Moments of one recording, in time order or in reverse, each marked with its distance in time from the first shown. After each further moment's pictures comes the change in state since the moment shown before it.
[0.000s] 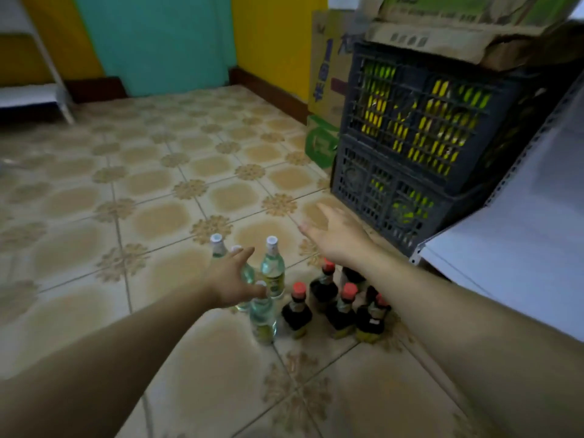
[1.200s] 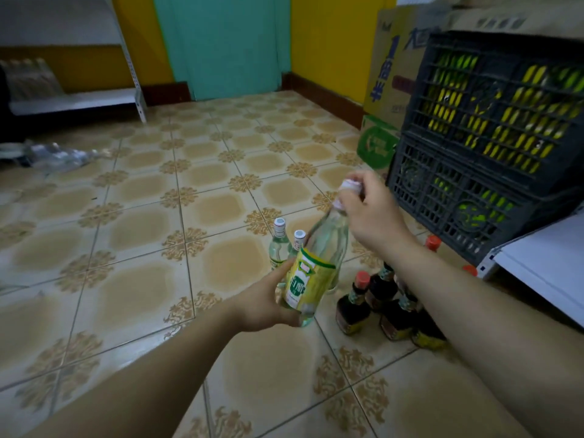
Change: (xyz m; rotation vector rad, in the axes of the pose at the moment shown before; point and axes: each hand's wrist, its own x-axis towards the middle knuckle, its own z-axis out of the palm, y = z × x) left_hand -0.076 -0.064 0.026 -0.525 -0.092 0.132; right_hand -0.008 -0.064 0.064 0.499 0.340 -0.291
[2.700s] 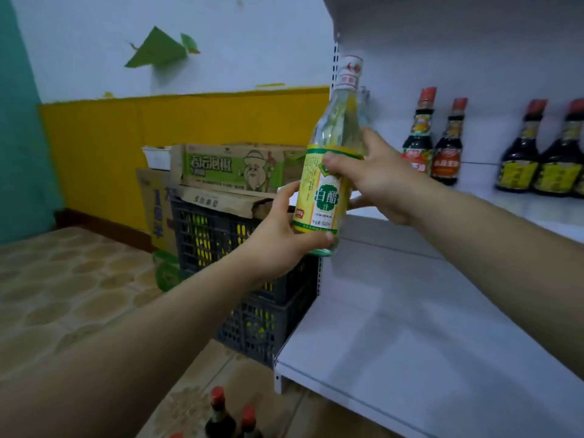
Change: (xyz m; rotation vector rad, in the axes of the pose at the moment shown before) left_hand 0.117 0.496 0.136 -0.225 -0.271 0.865; right_hand 0.026 -0.149 -0.469 0.017 0.411 0.034
